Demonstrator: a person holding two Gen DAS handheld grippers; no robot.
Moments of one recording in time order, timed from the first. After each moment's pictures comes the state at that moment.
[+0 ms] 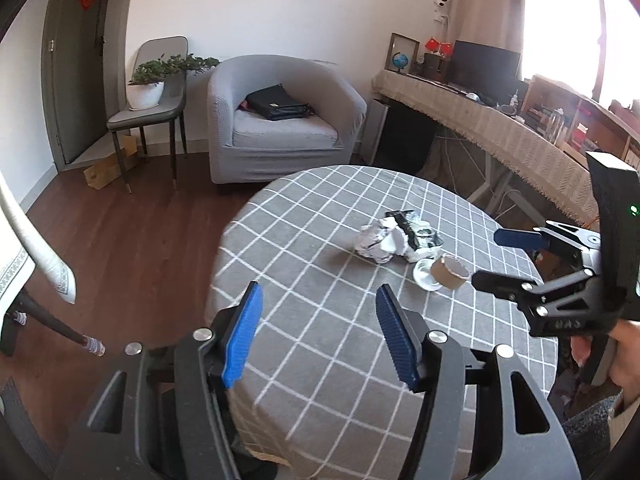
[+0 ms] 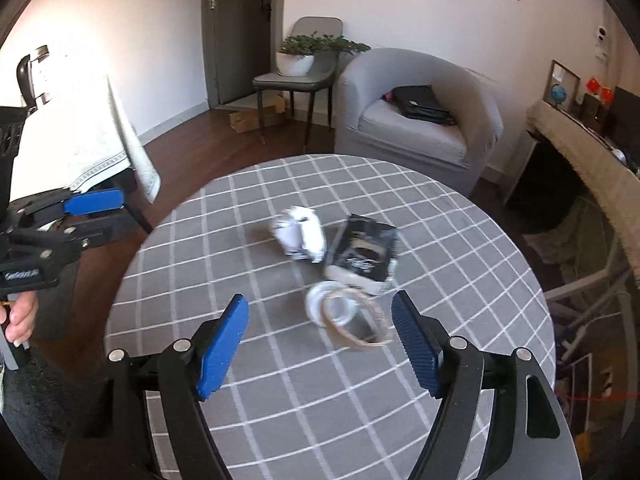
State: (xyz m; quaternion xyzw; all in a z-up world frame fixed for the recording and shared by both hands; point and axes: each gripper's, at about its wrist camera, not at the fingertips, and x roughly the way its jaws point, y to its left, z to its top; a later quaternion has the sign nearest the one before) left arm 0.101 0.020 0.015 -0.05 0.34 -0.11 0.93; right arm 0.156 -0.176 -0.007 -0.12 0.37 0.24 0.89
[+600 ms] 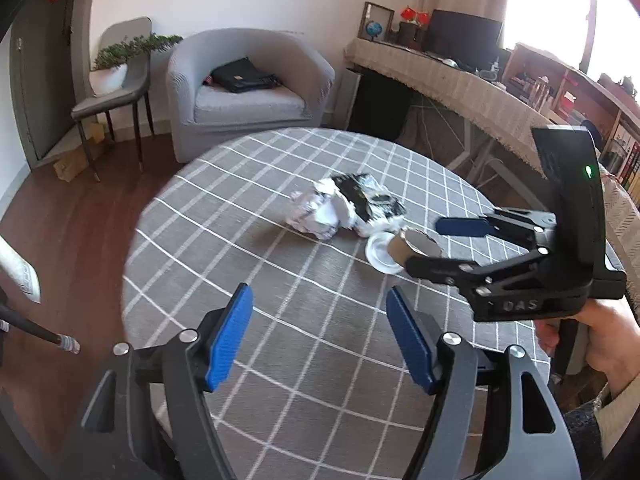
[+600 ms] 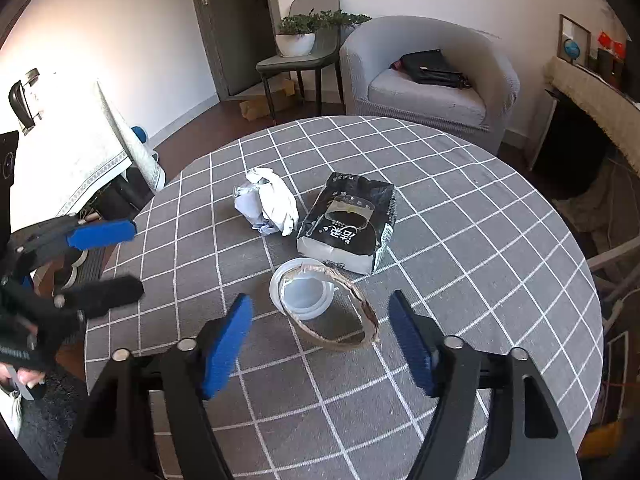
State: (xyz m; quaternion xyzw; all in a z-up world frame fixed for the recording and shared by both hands) left arm 0.128 -0.040 -0.017 -0.03 0.39 -0.15 0.91; right arm 0.191 -0.192 -0.050 -0.08 0.41 0.28 0.86
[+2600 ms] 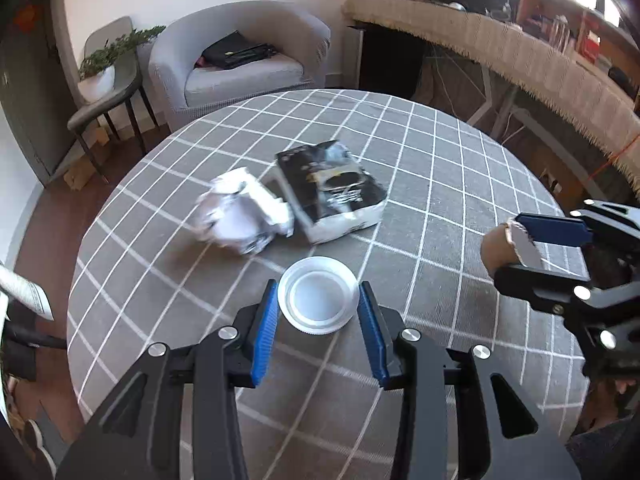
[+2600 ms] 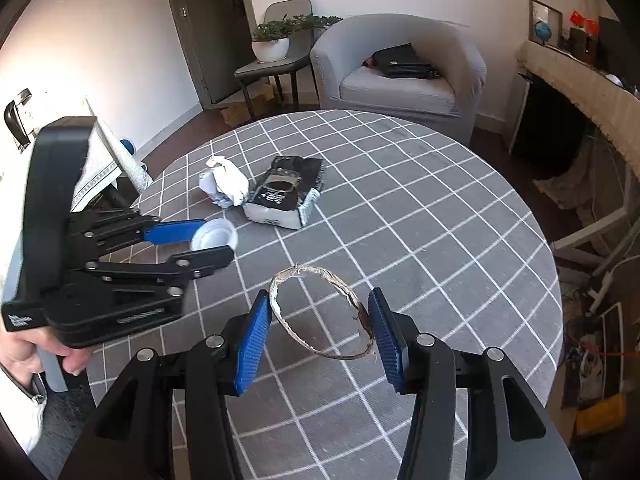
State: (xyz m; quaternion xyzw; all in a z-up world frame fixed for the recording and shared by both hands) left arm 0.184 -0.117 -0.051 0.04 0.44 -0.11 0.89; right arm 0.170 -0.255 -0.041 -0.05 0.42 0.25 0.87
